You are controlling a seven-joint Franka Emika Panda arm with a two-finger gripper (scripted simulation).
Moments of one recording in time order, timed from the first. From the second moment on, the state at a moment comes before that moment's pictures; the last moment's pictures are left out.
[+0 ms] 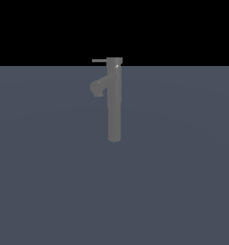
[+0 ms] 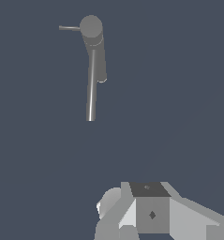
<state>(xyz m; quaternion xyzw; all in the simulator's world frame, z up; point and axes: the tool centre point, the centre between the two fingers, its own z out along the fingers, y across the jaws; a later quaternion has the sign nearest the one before) -0.224 -0.032 0.498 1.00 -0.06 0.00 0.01</state>
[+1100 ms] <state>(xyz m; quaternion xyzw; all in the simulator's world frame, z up) -0.049 -0.003 0.430 1.00 -0.08 0.00 0.01</state>
